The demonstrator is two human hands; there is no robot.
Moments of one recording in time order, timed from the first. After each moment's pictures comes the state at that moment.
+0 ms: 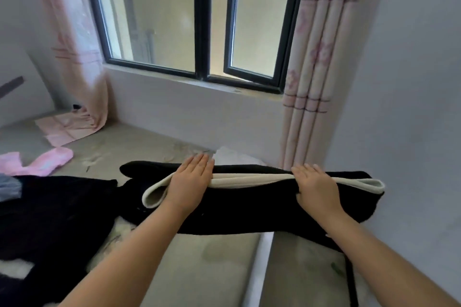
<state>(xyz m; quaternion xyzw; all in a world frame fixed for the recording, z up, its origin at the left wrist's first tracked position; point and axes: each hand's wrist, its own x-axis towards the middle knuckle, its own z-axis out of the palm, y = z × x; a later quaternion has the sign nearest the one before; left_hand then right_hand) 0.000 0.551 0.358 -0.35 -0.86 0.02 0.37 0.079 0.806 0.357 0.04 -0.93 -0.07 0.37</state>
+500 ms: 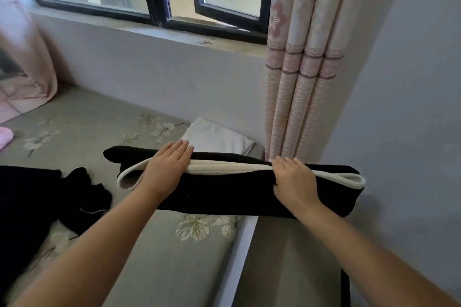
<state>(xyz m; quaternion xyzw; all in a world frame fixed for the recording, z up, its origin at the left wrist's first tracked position) -0.198 0.732 0.269 -0.35 -0.92 0.05 0.18 -0.102 0.977 0.266 0.01 -0.98 -0.01 0.21</state>
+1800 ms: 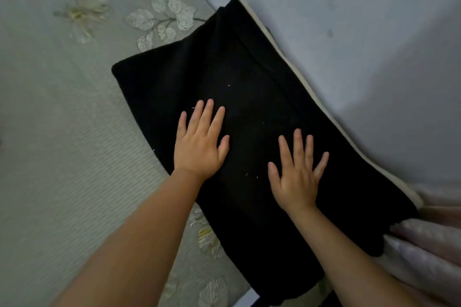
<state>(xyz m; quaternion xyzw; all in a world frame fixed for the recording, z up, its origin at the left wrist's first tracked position) -0.511 0.839 -0.078 0.02 -0.99 -0.15 -0.03 -0.496 1.027 -0.075 0.08 -0.99 0.07 -0.03</state>
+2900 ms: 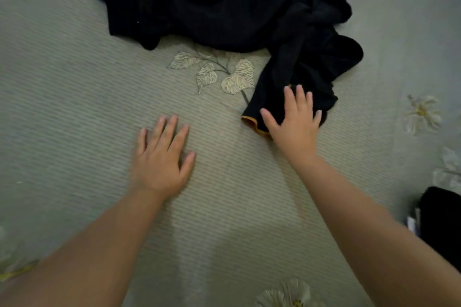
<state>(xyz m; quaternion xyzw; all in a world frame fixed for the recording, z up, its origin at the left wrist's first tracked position) -0.165 0.496 -0.113 0.54 -0.82 -0.20 -0.02 -0.398 0.512 -0.089 0.48 -0.86 0.07 -0.12</state>
